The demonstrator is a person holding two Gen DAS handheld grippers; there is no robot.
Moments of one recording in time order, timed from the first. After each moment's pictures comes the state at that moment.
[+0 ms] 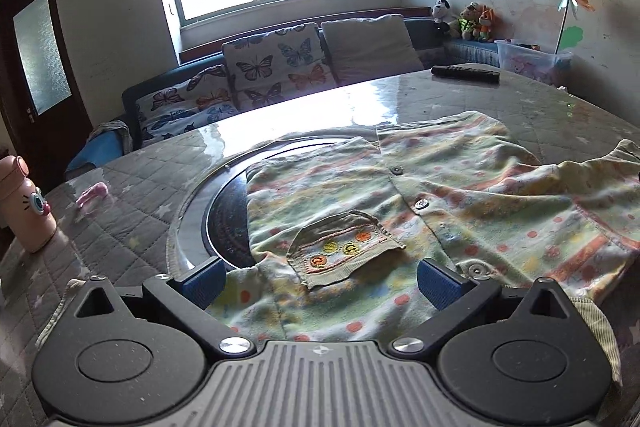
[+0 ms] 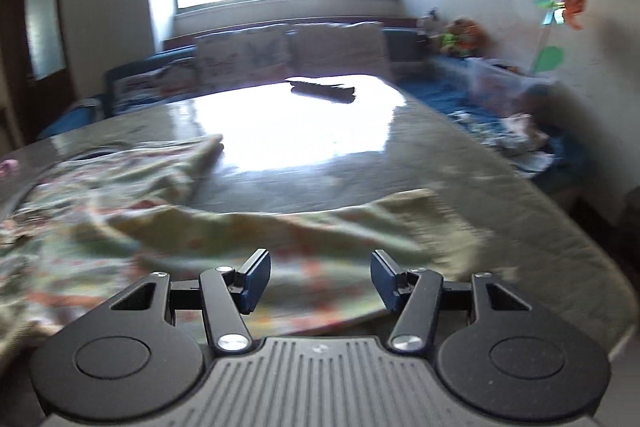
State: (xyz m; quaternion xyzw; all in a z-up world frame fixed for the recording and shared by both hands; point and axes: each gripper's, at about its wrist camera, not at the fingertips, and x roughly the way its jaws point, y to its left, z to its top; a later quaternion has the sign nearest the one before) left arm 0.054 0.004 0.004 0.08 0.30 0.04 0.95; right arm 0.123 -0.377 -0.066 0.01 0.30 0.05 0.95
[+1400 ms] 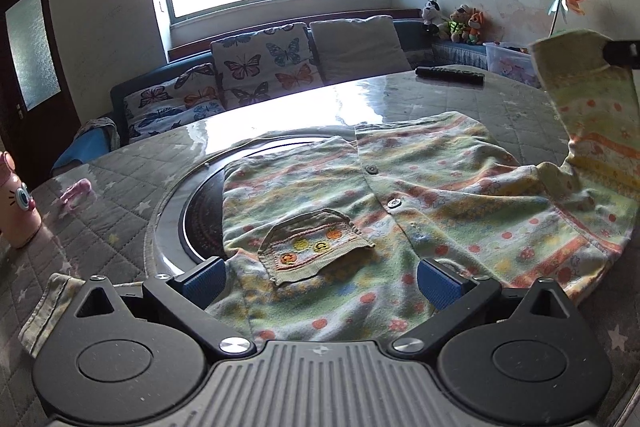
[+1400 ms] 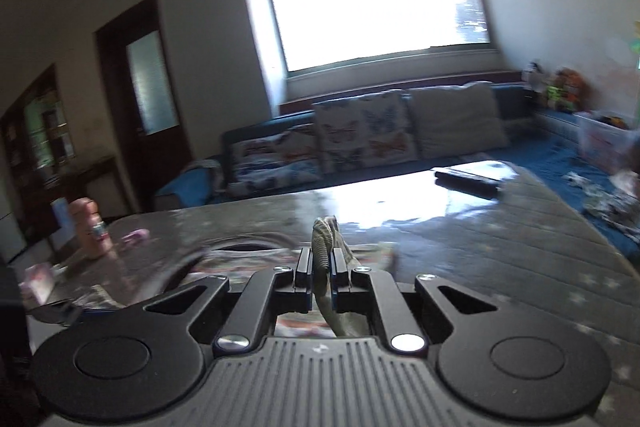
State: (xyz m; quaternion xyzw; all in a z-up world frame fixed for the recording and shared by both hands) left arm 0.050 -0.004 0.001 0.06 0.30 0.02 0.95; right arm 0.112 -0.289 0.033 0.06 0.21 0.26 0.94
